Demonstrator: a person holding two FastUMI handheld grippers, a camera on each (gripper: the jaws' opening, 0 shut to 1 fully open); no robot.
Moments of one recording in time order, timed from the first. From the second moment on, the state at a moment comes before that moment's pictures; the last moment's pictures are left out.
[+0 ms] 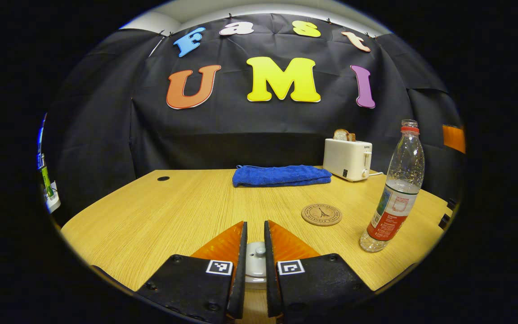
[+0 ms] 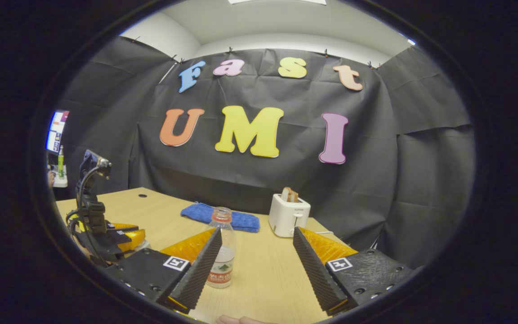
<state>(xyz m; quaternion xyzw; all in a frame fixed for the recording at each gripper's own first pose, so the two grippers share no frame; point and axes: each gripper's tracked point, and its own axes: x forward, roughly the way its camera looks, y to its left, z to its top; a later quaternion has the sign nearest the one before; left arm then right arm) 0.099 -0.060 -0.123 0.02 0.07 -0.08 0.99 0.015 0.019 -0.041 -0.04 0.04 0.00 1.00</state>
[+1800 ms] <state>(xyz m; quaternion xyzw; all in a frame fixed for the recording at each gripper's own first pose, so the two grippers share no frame) 0.037 0.043 -0.019 0.00 0.04 -0.03 1.00 0.077 0.076 -0.120 -0.08 0.10 0.03 0.99</state>
